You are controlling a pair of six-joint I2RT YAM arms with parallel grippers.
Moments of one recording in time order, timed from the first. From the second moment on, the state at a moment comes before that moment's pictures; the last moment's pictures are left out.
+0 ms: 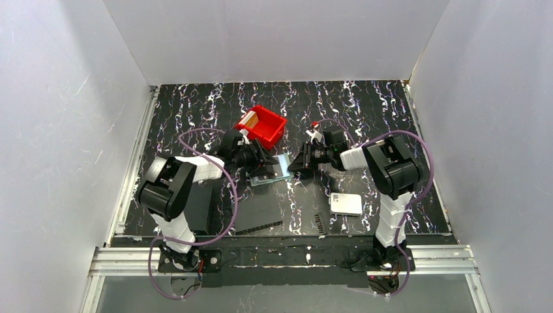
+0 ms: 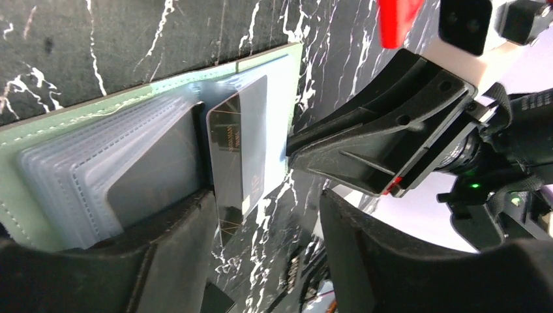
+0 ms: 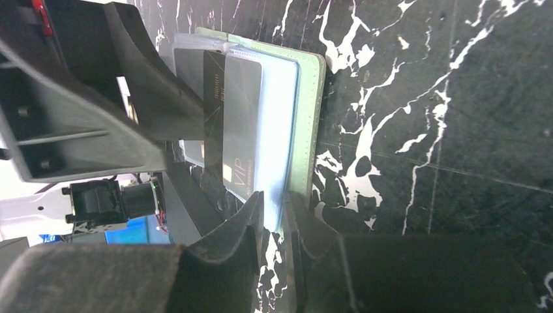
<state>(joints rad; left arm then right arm) -0.42 1.77 0.79 0.24 0.47 -1.02 0.41 1.98 0.91 0.36 -0.82 0.65</state>
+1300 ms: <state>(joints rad) -0.47 1.83 1.06 -0.18 0.39 -0.82 0.41 1.98 0.91 0.35 -0.82 0.63</state>
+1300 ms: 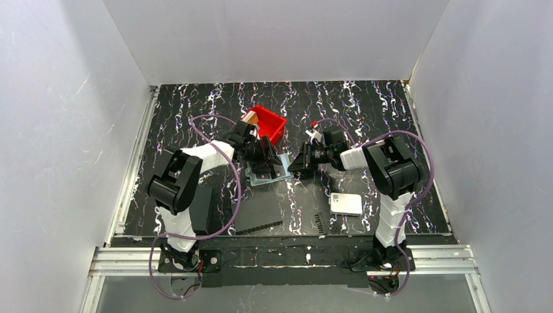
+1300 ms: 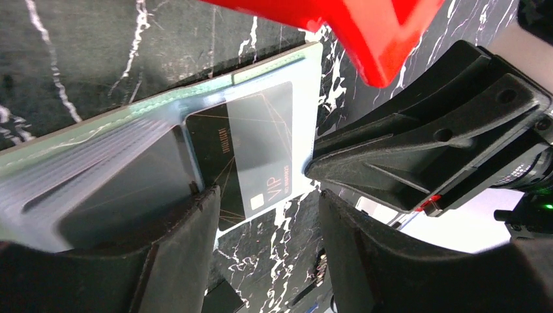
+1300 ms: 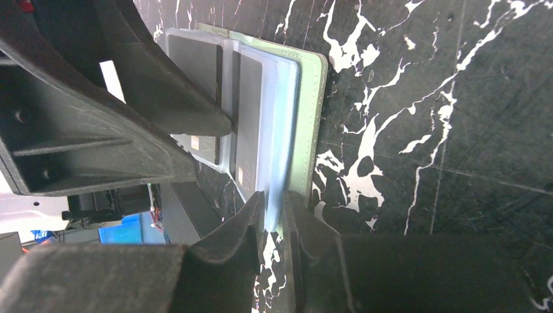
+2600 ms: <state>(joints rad) -0.51 1.87 1.12 -0.19 0.36 -0.77 0.42 1.97 0.92 0.33 -0.82 0.62</state>
